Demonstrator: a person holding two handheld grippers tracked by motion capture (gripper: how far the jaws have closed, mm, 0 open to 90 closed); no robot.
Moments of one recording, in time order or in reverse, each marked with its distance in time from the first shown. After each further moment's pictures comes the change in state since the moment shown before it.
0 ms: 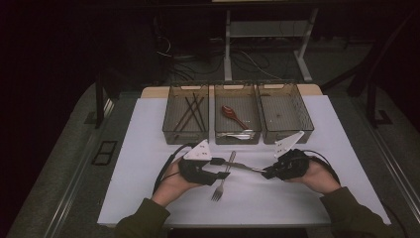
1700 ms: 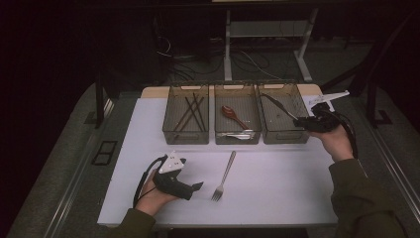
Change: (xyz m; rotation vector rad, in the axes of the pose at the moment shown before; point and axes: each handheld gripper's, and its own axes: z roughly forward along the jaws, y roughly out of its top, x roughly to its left) left arm 0.002 -0.064 -0.026 0.018 0.249 -0.163; right arm -0.101 -0.011 -0.080 -0.163 -0.485 0.471
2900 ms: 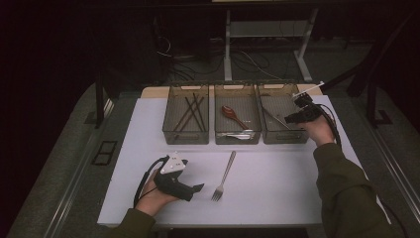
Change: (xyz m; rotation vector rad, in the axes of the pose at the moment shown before) left arm -0.002 0.001 0.002 0.019 -0.019 0.015; right arm -0.017 0.025 0.055 0.153 -0.052 0.112
